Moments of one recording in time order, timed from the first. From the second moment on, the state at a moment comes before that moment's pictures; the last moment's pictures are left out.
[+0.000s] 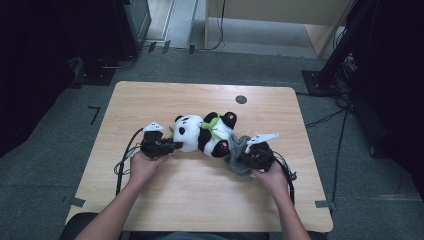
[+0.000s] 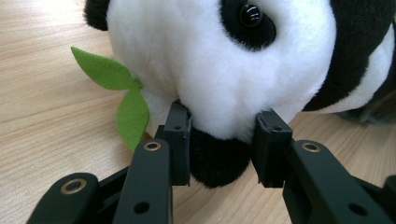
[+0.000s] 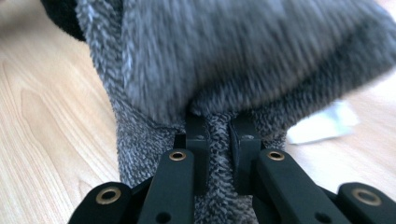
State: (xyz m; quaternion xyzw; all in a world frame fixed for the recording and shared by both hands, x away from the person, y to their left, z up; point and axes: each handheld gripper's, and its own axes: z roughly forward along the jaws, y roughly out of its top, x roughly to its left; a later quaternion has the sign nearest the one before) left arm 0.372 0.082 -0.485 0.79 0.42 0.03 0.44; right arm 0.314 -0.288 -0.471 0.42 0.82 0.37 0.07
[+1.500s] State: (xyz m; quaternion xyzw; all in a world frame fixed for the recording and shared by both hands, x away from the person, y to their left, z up) left arm 0.370 0.080 -0.486 0.80 0.41 0.02 0.44; right arm 0.314 -0.274 -0.464 0.39 0.84 0.37 0.07
